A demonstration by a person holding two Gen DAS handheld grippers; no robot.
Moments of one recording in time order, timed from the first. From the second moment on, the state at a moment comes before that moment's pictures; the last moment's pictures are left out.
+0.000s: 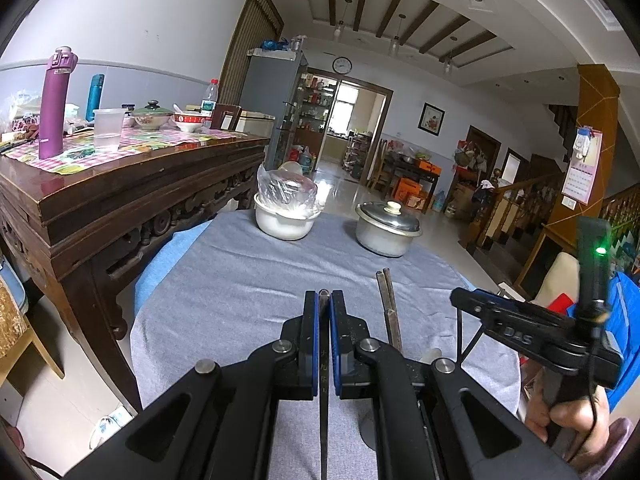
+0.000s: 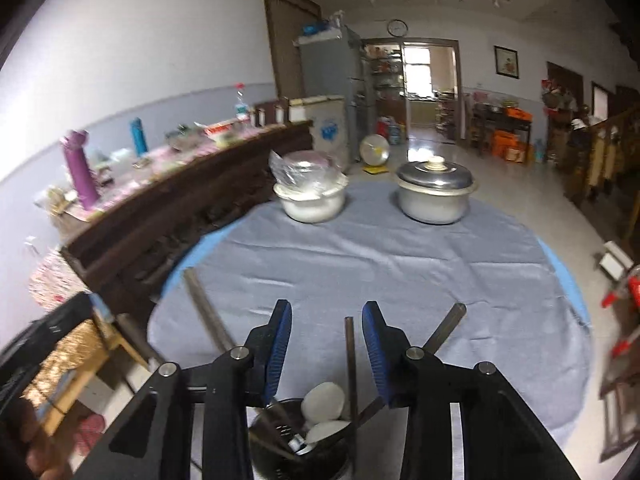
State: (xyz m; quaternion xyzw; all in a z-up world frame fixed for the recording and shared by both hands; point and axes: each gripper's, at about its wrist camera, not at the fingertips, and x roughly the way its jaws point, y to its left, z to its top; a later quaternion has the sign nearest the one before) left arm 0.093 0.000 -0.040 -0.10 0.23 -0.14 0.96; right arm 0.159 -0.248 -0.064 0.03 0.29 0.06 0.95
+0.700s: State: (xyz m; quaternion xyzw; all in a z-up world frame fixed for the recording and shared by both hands) left arm 0.085 -0.004 -0.032 -0.10 0.22 -0.15 0.96; right arm 0.082 -0.282 -0.042 0.11 0.22 0.04 0.97
